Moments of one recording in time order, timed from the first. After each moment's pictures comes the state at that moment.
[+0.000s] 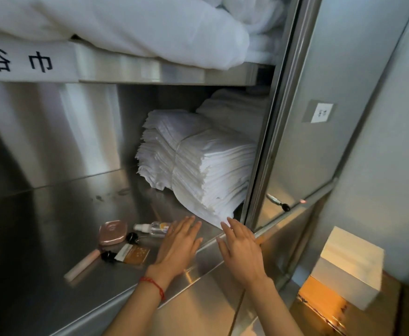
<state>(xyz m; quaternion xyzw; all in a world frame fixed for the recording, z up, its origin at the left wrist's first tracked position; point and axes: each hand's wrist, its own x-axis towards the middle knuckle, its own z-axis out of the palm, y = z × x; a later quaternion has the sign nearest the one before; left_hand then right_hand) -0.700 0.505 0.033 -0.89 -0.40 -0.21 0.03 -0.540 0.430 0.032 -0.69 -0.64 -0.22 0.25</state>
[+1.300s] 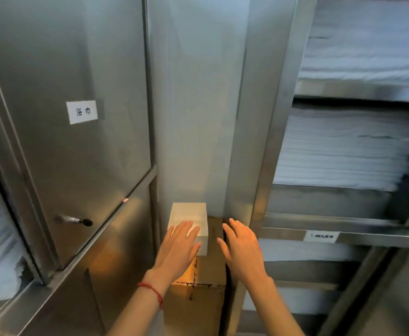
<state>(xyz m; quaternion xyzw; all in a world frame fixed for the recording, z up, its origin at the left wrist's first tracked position) -0.367 0.328 0.031 -0.95 -0.03 -0.31 0.03 -0.299 0.156 0.035 -0.88 -0.31 -0.34 0.14</state>
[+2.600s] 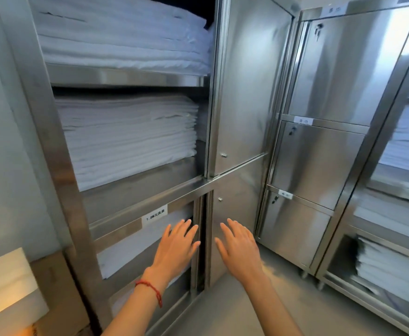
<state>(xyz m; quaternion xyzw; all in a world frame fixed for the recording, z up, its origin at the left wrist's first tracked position) -0.269 0.018 0.031 -0.87 0.37 -0.31 -0.10 -0.359 -0.141 0.040 -0.94 0.09 -0.32 0.02</state>
